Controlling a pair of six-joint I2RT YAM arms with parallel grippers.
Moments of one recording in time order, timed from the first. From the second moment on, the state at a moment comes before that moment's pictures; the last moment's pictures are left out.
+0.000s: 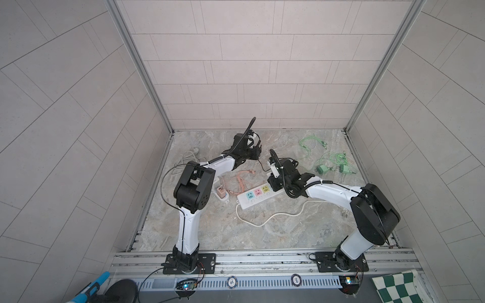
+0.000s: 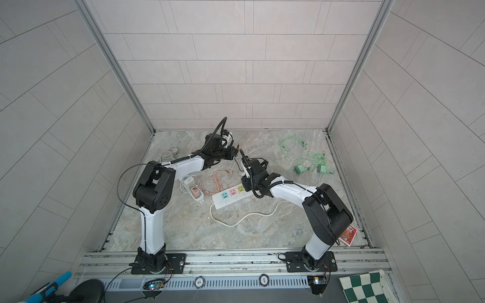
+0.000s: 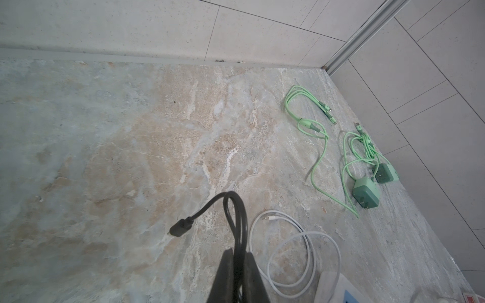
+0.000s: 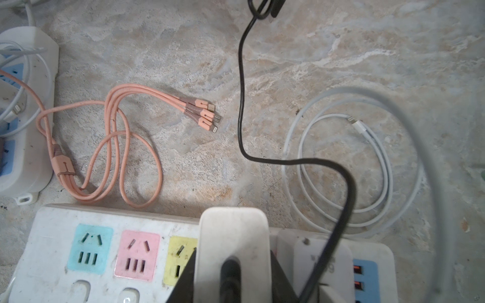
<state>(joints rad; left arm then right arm) -0.44 2.06 1.40 0.09 0.32 -0.33 0.62 1.63 0.96 -0.16 0.07 0.16</state>
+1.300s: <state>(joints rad) -0.44 2.02 1.38 0.08 0.32 -0.33 0.66 1.61 0.84 -0.01 0.18 0.20</state>
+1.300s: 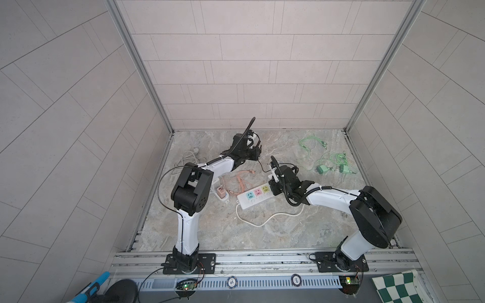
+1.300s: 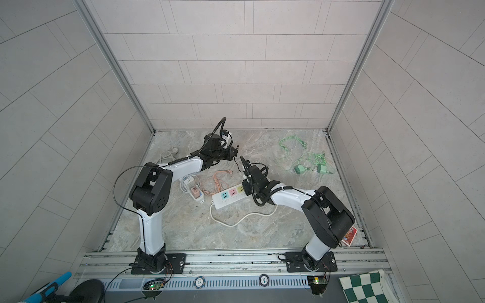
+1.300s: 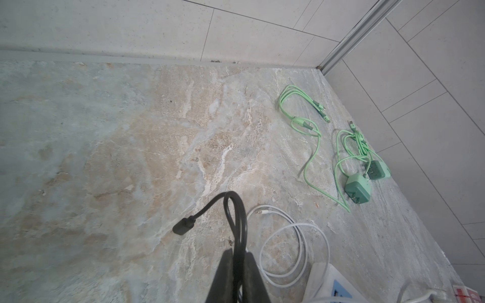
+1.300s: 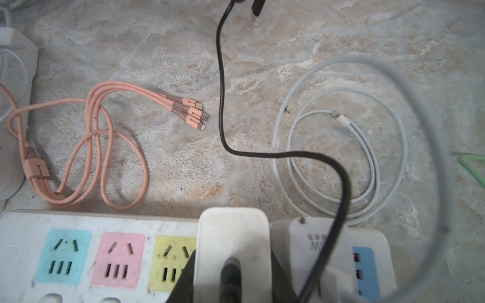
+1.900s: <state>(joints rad) -0.43 1.93 1.38 0.00 0.26 -0.36 0.69 1.64 0.77 0.11 0.26 0.29</state>
